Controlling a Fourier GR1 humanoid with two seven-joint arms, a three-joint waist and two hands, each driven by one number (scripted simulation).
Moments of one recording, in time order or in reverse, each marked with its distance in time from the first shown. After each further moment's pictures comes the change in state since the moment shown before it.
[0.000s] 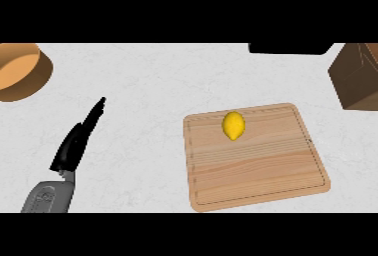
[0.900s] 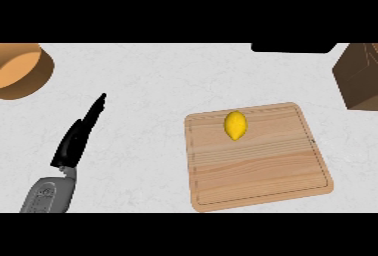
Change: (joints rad) left arm -0.025 -0.004 0.006 0.002 0.001 -0.001 0.001; right arm 0.142 -0.230 -0.287 0.254 -0.252 -0.012 -0.293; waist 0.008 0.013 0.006
